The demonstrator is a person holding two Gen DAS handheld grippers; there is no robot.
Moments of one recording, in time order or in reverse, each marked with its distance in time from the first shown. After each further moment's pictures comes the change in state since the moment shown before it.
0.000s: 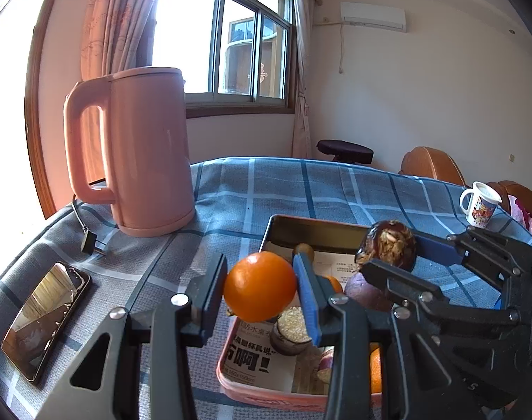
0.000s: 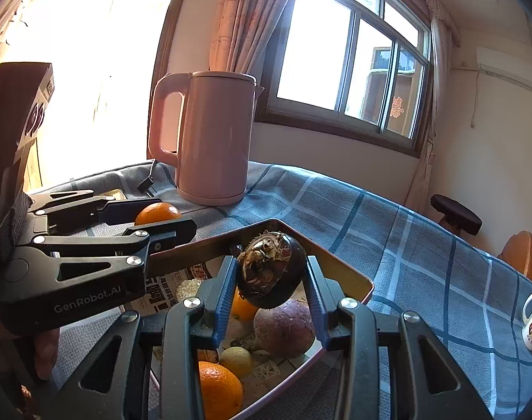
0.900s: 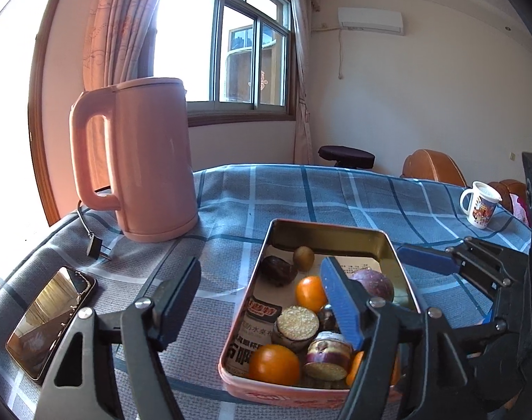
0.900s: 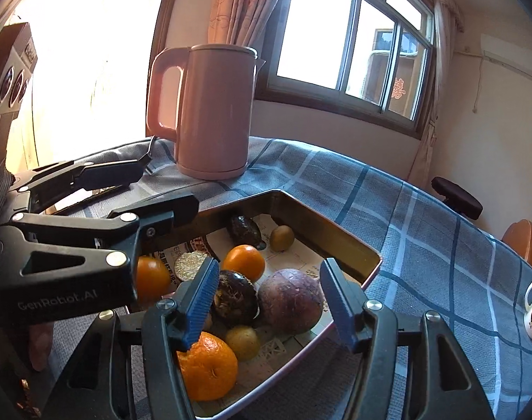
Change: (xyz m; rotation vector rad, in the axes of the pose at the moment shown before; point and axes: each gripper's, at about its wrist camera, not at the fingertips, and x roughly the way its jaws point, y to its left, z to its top) left arm -0.010 -0.002 -0.003 0.008 -0.047 0.017; right arm 0.004 0.000 -0.011 0.020 0.064 -0.013
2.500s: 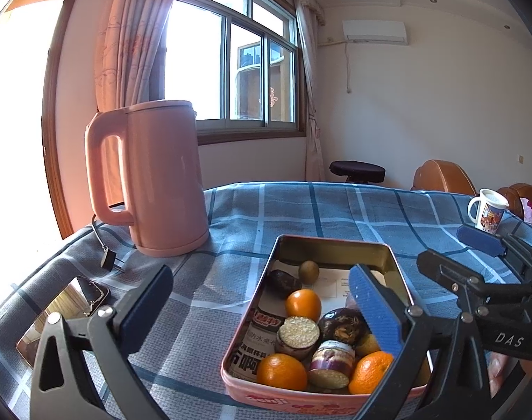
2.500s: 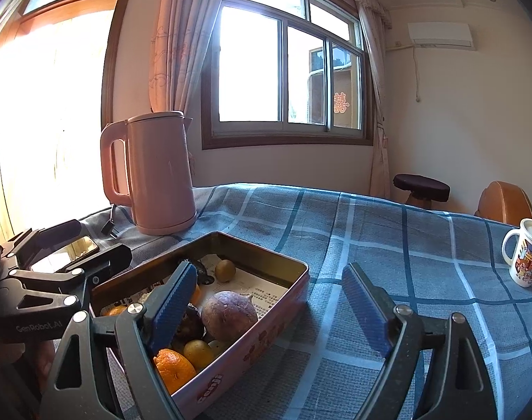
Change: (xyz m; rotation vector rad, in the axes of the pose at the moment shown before) left arm -0.012 -0.007 0.000 0.011 -0.072 0.057; right arm -0.034 -0.048 -0.011 0.220 -0.161 -0.113
